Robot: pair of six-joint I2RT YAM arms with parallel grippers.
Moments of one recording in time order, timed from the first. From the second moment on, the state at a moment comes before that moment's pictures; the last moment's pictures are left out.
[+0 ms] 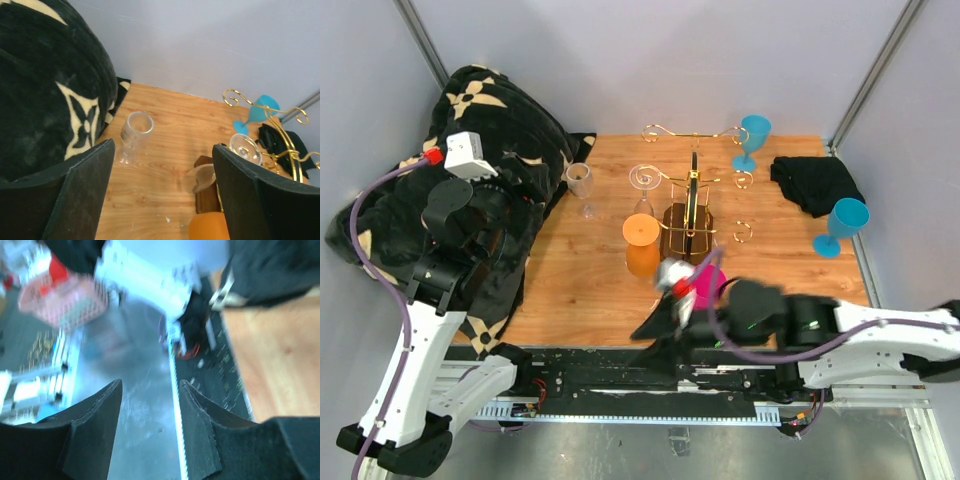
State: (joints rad) left arm -0.32 0.84 1.23 -0.41 -0.27 -0.36; right arm 1.60 1.01 1.09 -0.33 0.01 0.35
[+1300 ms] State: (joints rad) left arm -0.42 1.16 1.15 -0.52 0.50 -0.52; right arm 0.33 0.97 1.38 -0.70 -0.24 0.33
